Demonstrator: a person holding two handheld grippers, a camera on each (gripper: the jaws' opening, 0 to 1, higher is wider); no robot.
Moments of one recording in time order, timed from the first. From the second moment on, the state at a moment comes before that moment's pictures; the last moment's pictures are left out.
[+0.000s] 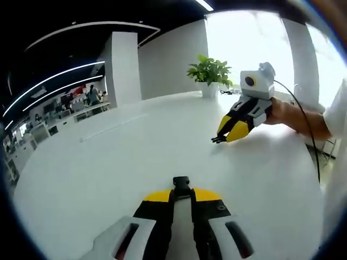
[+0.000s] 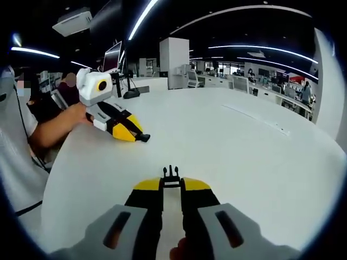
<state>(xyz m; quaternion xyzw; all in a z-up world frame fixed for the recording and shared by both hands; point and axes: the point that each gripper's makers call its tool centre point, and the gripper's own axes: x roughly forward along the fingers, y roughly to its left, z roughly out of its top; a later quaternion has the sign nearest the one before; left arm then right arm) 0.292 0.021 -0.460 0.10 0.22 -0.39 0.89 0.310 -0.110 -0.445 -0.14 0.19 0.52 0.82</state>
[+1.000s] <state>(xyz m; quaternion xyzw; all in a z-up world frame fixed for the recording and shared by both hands) 0.266 0.010 -0.463 0.13 0.22 -0.52 0.82 0.272 -0.097 -0.452 -0.17 0.19 0.58 0.78</state>
